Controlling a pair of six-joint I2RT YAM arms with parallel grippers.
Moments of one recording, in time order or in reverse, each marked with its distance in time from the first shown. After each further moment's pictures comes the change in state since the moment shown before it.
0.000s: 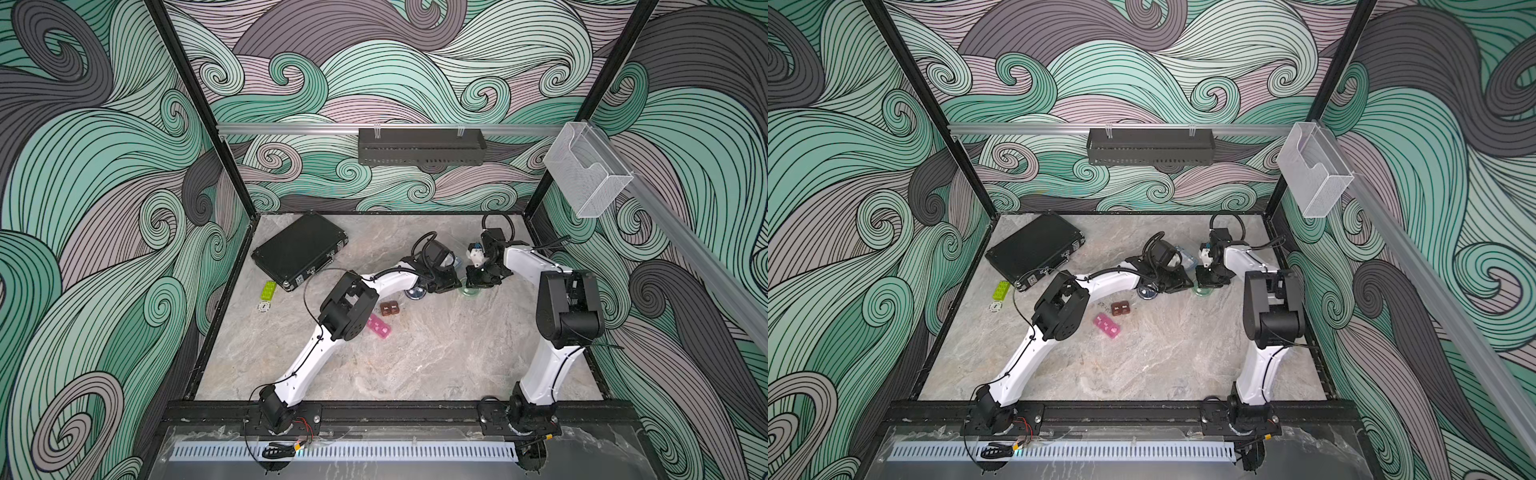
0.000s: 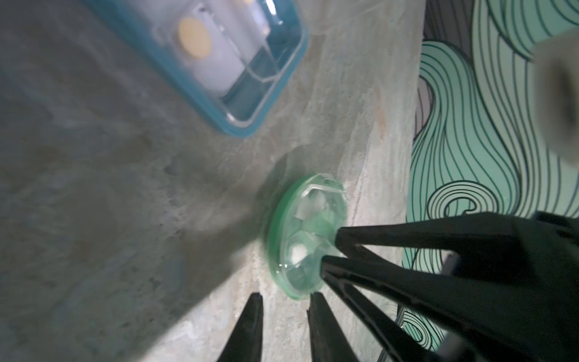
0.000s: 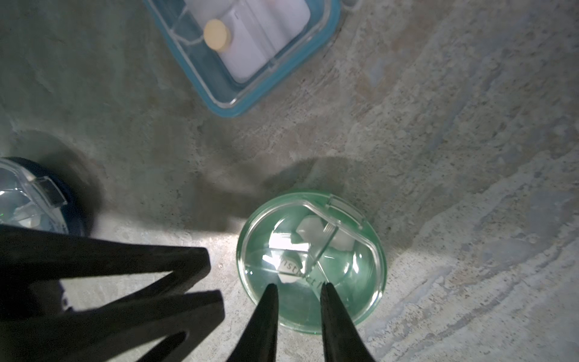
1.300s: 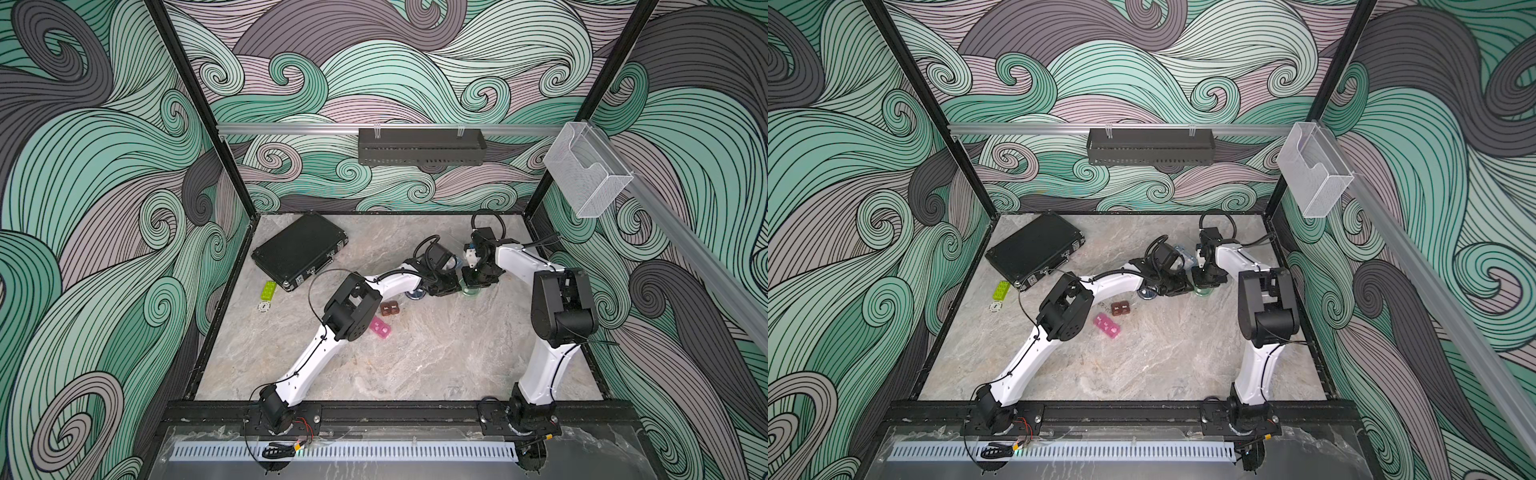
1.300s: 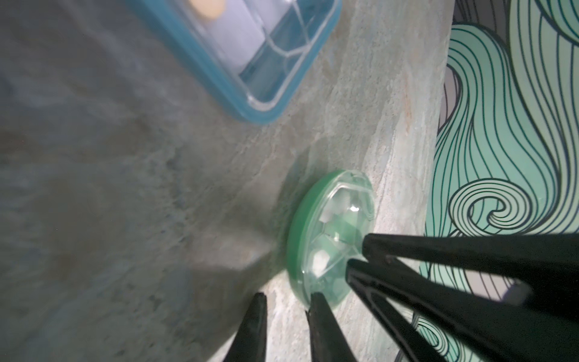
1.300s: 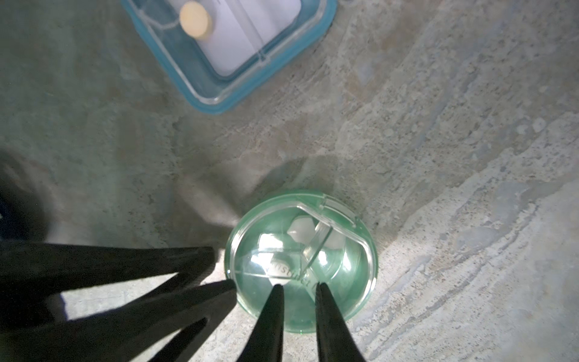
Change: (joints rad) left arm -0.005 0.006 -0.009 -0.023 -0.021 0.018; right arm 0.066 0.010 0.033 -0.043 0.122 0.030
